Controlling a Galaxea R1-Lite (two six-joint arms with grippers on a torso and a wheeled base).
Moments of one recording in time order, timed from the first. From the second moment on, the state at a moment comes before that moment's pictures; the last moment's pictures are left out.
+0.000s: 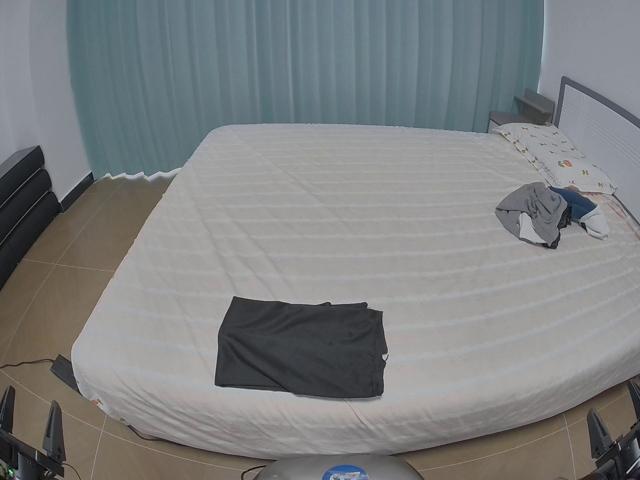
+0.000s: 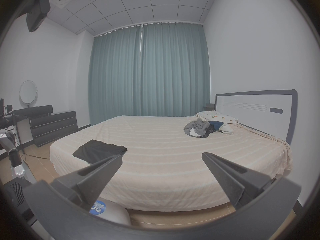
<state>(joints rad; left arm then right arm) 0.00 0.01 -0.02 -0.04 0.15 -0.01 0.00 0.01 -0.02 0.03 0.01 -0.02</state>
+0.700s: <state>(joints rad) 0.00 0.01 -0.02 -0.03 0.07 -0.06 0.00 0.01 -0.02 0.03 0.02 -0.02</state>
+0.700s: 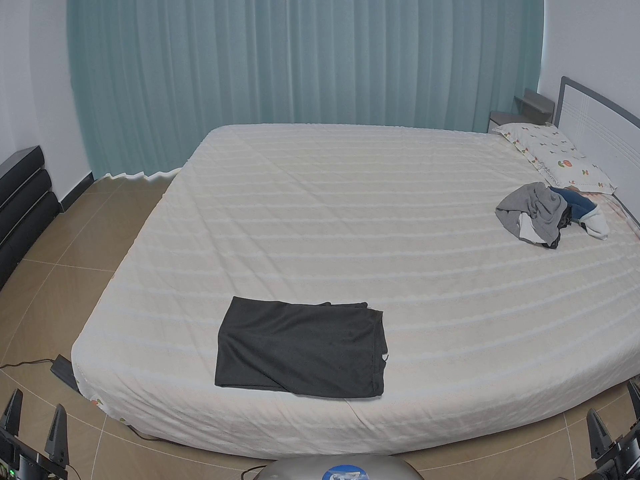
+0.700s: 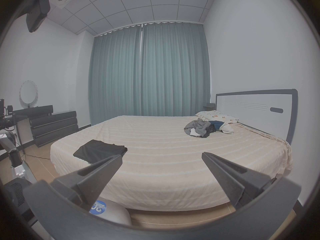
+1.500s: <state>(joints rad) 0.00 0.01 -0.02 0.01 0.03 0.00 0.00 0.01 -0.02 0.03 0.02 -0.02</state>
